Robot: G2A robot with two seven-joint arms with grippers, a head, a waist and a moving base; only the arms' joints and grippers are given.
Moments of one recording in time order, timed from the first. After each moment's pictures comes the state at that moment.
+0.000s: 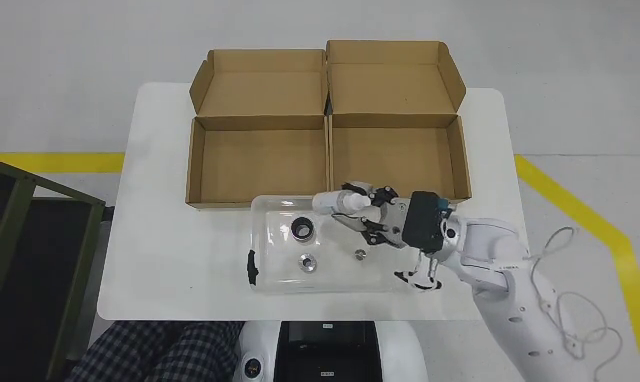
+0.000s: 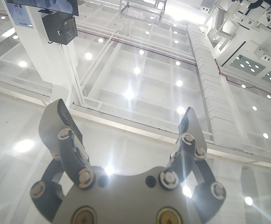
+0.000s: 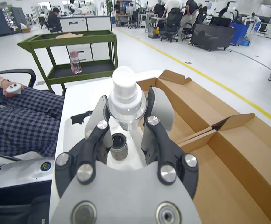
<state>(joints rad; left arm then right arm) -0.11 -0.30 -0.54 -1.19 3.07 0.29 0.07 -1.28 -1.13 1.24 -1.91 -1.08 -0.82 -0.01</state>
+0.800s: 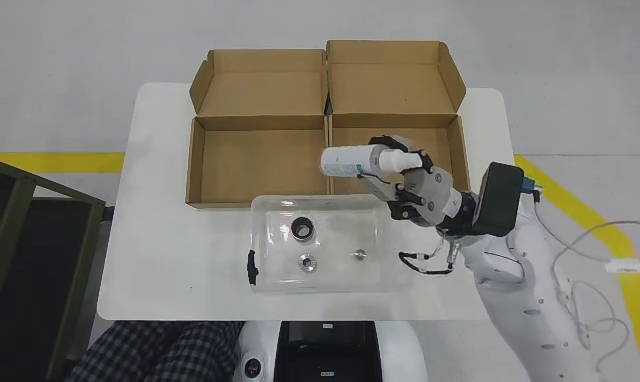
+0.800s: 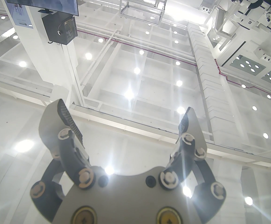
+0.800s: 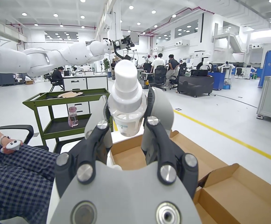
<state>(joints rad) -0.11 -0.30 -0.54 -1.19 3.07 0.29 0.07 -1.22 -1.15 1.27 -1.98 -0.94 -0.75 -0.19</state>
